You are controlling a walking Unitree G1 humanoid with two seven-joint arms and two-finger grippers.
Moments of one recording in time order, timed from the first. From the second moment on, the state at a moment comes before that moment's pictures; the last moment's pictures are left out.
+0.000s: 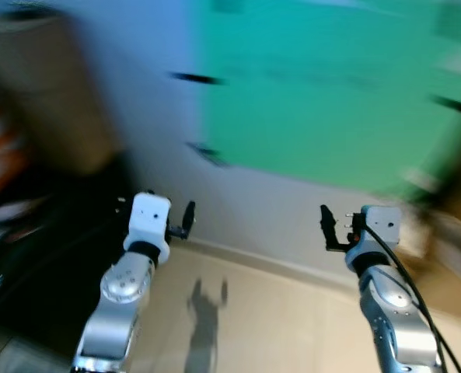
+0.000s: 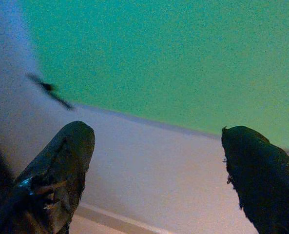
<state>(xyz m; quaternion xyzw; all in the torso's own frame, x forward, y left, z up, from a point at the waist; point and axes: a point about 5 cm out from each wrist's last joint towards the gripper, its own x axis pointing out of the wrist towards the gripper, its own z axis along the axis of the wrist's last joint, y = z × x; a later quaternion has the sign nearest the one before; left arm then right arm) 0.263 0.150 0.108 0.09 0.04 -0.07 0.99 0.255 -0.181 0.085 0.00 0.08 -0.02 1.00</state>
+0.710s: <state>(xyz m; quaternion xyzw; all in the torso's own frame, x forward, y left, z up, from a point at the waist) 0.266 0.165 0.105 0.10 0.05 -0.05 0.99 0.259 -0.161 0.091 -0.04 0.06 0.04 1.00</state>
